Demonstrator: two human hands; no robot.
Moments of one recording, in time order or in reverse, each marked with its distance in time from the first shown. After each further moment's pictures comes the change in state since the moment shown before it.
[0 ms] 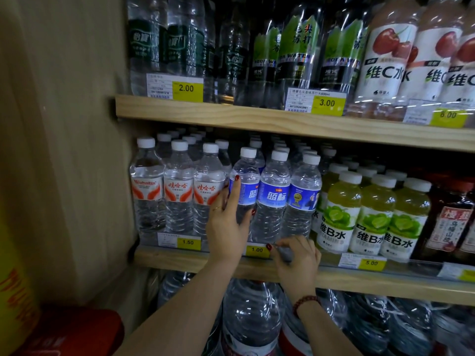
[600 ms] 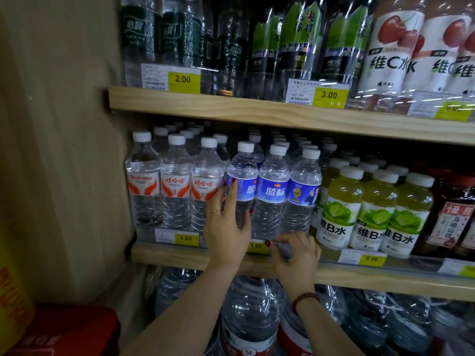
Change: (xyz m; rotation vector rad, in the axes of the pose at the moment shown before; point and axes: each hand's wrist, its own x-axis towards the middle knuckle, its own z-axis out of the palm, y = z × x) left_hand -0.011 -0.002 0.005 0.055 0.038 0.000; right_hand -0.001 0.005 0.005 -0.022 0.050 -0.044
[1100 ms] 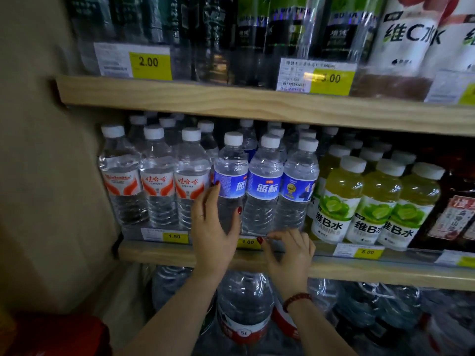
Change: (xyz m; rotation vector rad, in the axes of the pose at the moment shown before) left_hand -0.004 -0.001 -0.001 -0.078 -0.013 -0.113; right_hand 0.000 0.002 -0.001 0.014 -0.019 0.017
